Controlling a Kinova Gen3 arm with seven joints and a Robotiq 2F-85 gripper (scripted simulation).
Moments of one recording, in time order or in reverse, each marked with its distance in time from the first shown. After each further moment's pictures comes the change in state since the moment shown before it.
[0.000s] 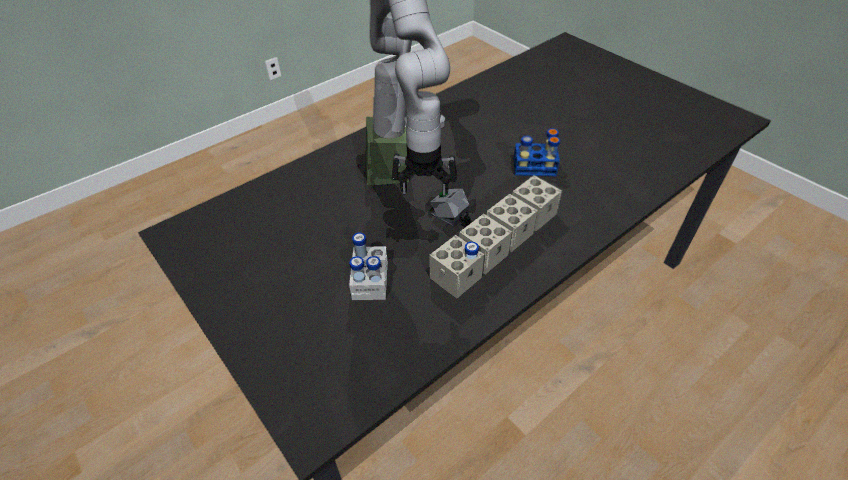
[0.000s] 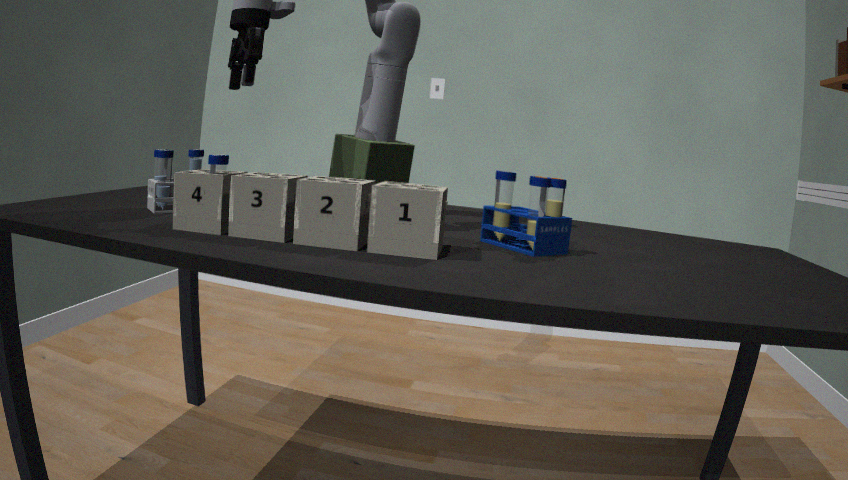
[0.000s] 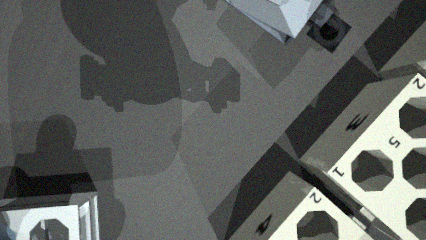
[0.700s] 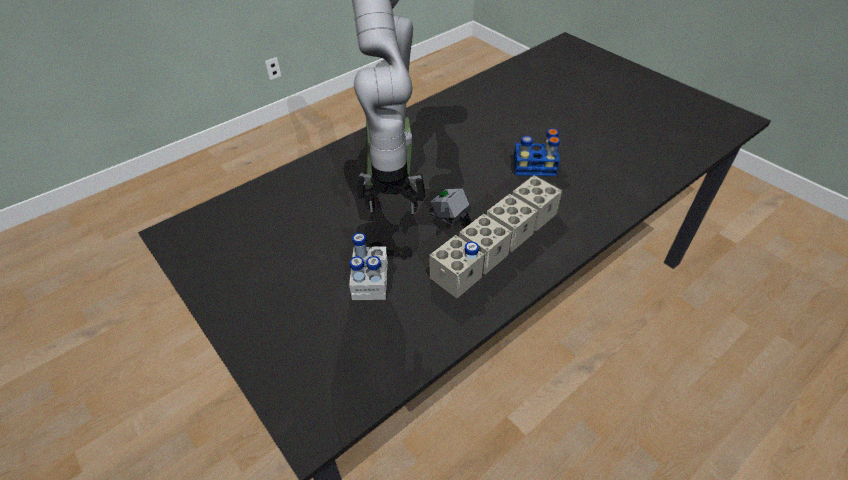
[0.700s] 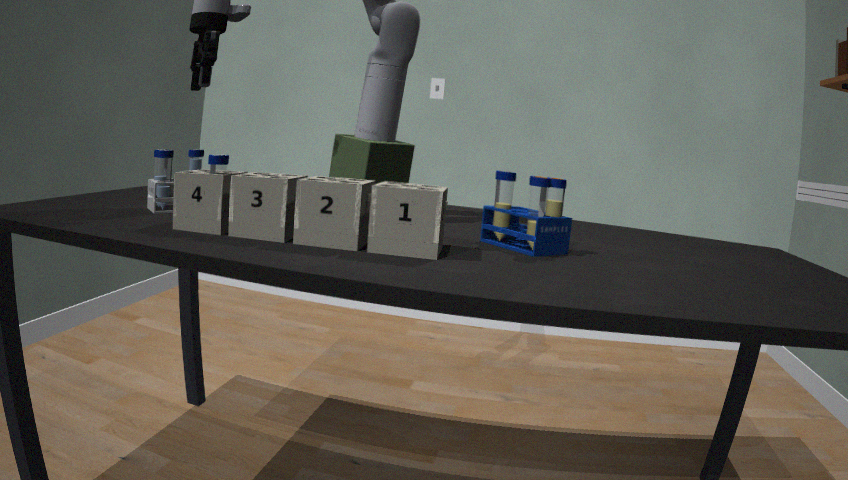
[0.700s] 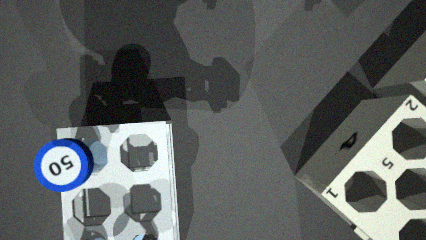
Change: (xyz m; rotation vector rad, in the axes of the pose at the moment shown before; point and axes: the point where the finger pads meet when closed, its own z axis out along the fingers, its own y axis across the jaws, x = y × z) arm -0.067 -0.068 -0.001 0.000 -0.001 0.003
